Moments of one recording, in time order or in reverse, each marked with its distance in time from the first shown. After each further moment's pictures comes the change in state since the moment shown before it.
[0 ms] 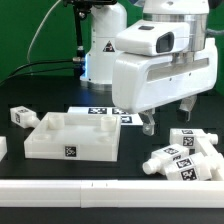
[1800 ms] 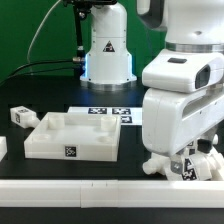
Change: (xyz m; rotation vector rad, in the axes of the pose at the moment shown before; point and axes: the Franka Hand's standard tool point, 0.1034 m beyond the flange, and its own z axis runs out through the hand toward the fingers) arm 0.059 0.017 0.033 -0.015 0.069 -0.217
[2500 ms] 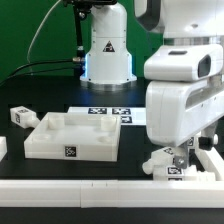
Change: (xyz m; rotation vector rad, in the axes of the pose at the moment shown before) arm 0.003 -0.004 -0.013 -0.034 0.034 0.024
